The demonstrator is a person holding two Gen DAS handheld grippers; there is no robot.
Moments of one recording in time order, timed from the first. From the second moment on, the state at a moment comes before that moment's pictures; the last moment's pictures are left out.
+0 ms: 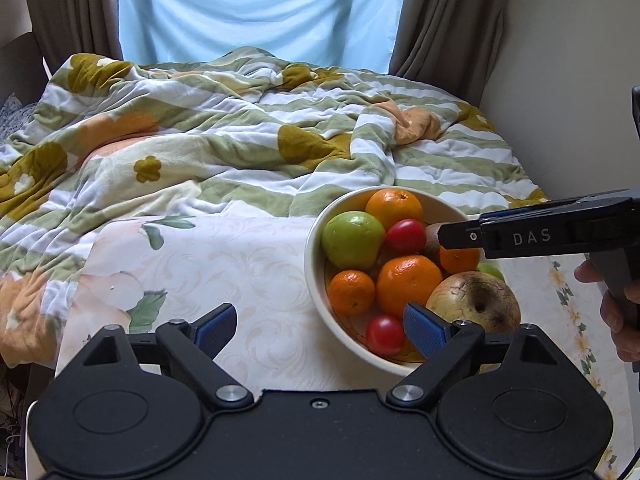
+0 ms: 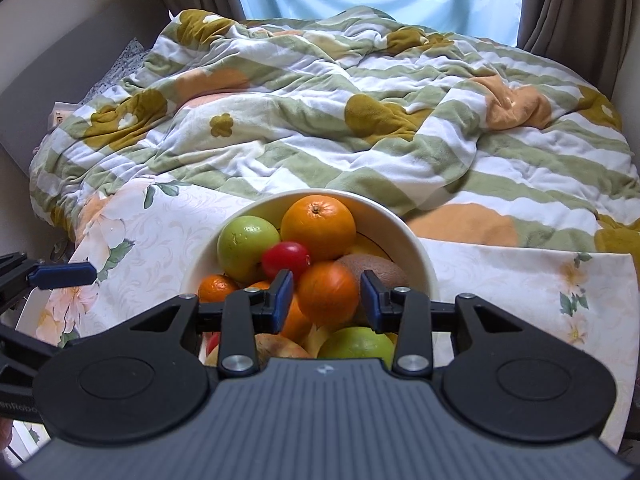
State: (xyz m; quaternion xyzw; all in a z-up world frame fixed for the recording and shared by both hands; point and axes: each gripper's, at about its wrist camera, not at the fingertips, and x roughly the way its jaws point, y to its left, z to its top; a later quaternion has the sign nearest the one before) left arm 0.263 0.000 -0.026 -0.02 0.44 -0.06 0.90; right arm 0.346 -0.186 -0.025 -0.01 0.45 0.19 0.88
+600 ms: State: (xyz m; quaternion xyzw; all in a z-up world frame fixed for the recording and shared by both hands) left arm 0.222 -0.004 0.002 -0.01 0.40 -0.05 0.91; right arm 0.304 -0.193 0.006 -0.01 0.41 0.17 0.90
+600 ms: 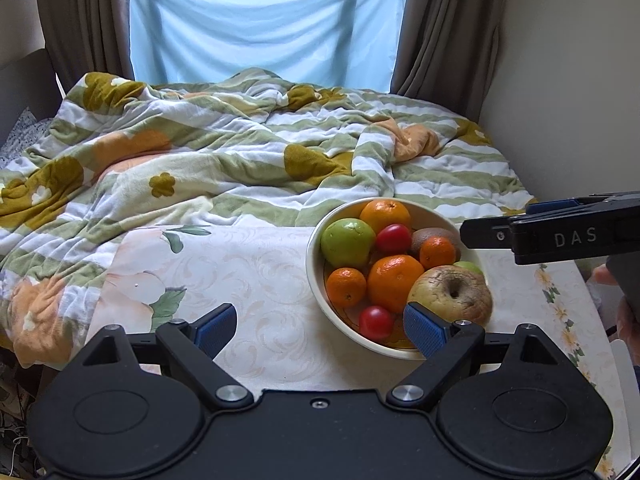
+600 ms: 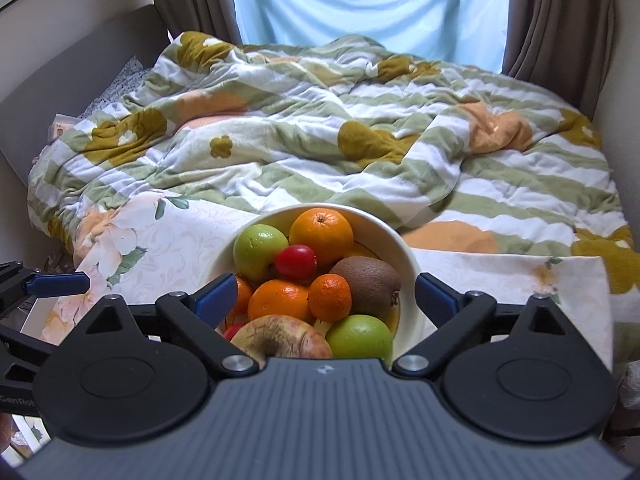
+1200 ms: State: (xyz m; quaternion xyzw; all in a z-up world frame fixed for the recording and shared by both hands) left arm 0.118 -0.023 0.061 0.01 0.33 -0.02 0.94; right arm 0.171 -0.234 0.077 -0.02 0.35 0.08 0.93
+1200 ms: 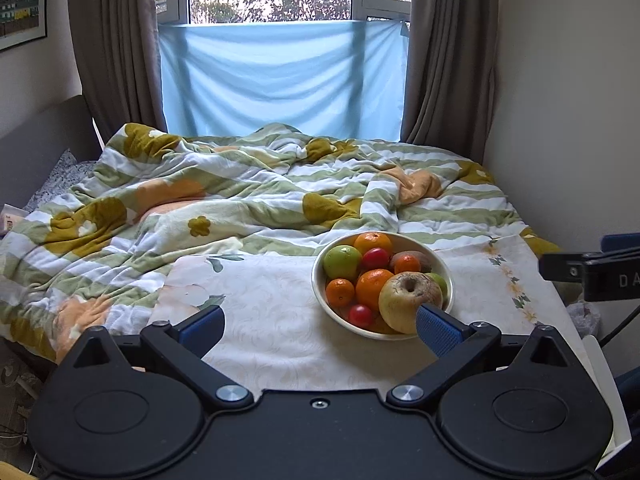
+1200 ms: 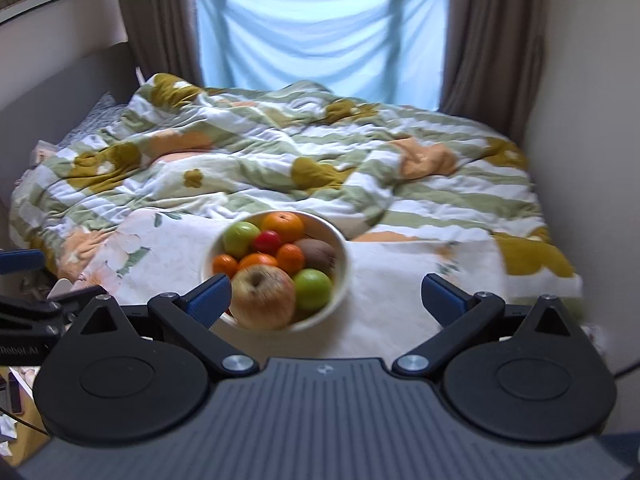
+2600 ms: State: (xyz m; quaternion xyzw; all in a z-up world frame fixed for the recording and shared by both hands) left arm 0.066 -0.021 0.061 0.01 0.31 0.00 0.95; right arm 0.089 -0.253 0.067 0.00 0.37 0.02 0.93
